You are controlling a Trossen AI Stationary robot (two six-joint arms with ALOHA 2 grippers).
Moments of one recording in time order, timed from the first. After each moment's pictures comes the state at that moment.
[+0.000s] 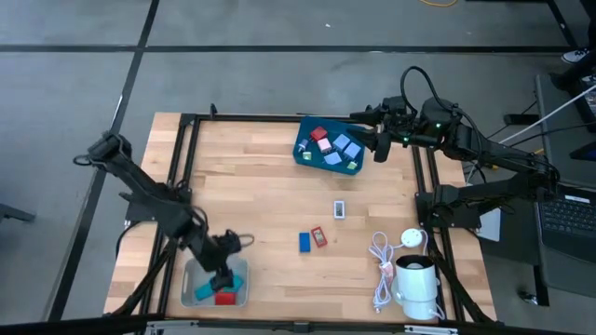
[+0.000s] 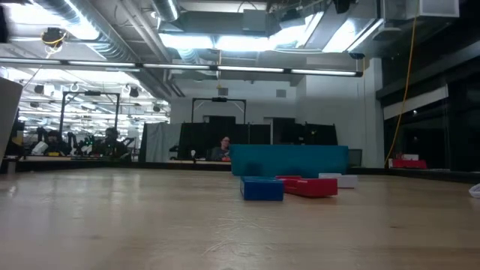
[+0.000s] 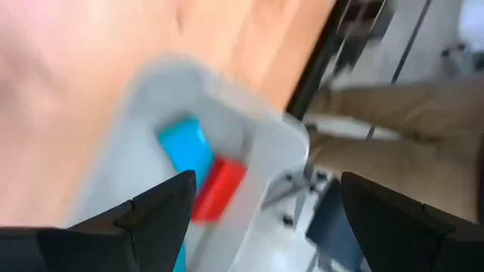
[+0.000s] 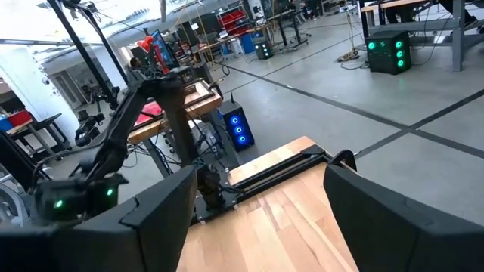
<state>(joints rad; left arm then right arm) -0.69 1.31 0.91 -0.52 0.08 -1.31 -0.25 1.01 1.13 -0.18 -0.05 0.36</state>
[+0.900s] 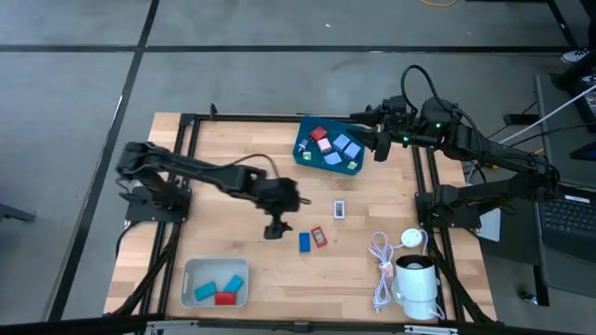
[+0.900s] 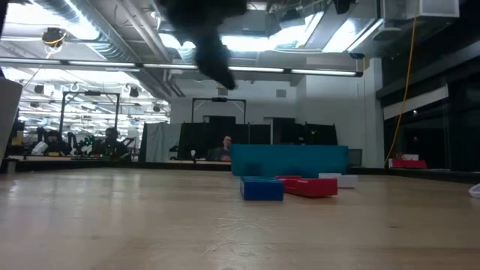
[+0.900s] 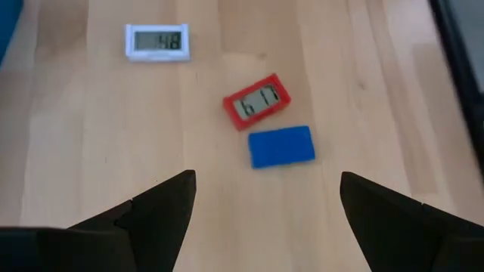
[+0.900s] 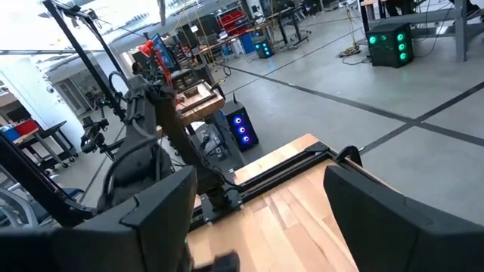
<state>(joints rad) -0.10 1.65 1.27 -0.56 0.09 -0.09 -0.25 1.01 1.13 -0.18 -0.05 0.41</state>
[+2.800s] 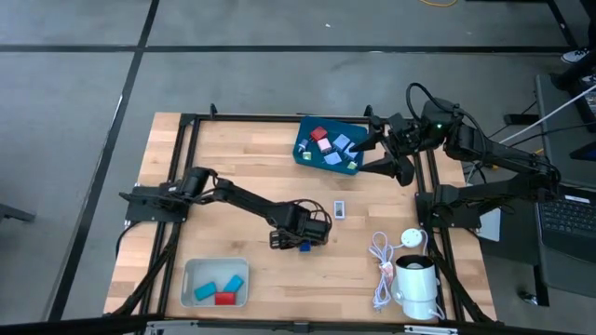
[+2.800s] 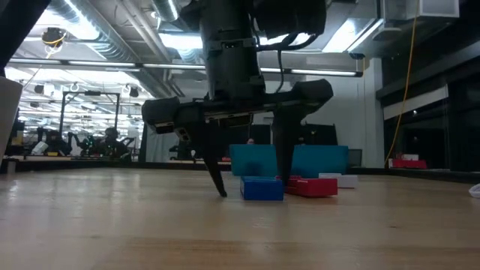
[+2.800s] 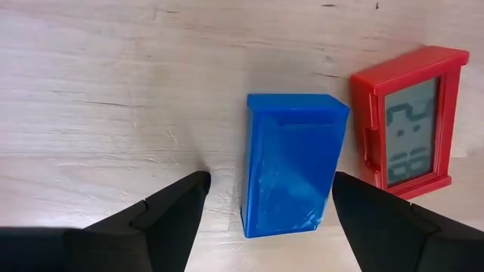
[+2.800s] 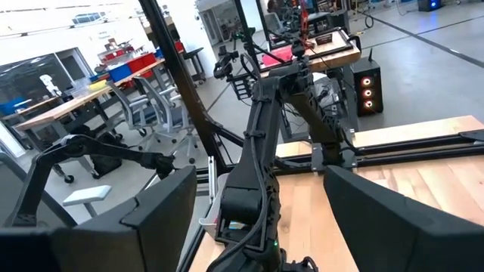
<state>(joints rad) -0.23 2.25 1.64 -0.77 0.08 -1.93 -0.25 1.00 1.13 -0.22 -0.58 0.28</state>
